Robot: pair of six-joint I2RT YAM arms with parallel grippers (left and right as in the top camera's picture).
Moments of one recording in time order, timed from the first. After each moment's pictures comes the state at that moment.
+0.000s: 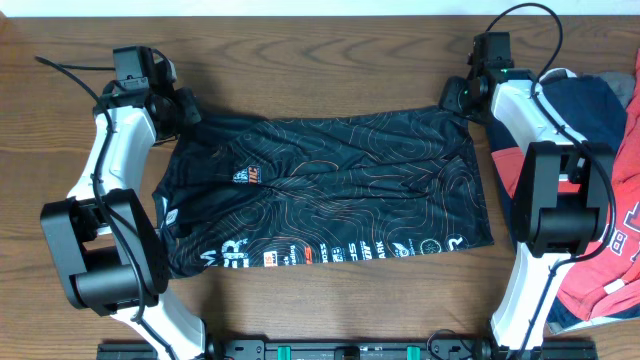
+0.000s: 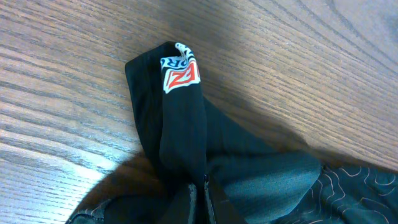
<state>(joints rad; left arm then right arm) 0.17 1.88 1.39 -0.59 0.20 -0.23 0.01 2.18 1.62 -0.57 -0.05 0.38</state>
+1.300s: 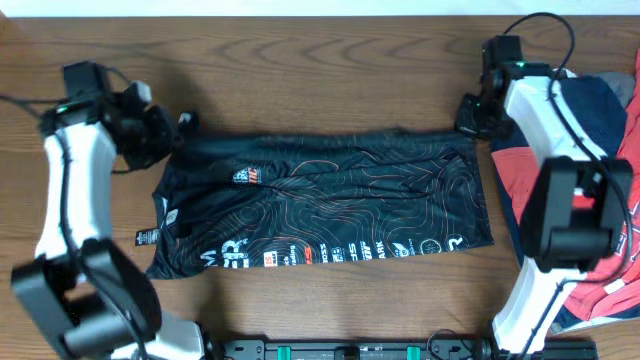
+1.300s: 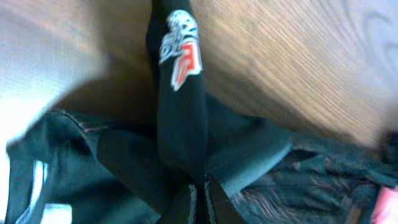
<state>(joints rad) 0.32 1.69 1.39 -0.99 0.46 -0.24 0.00 2.06 1.63 -0.99 0.01 0.36</state>
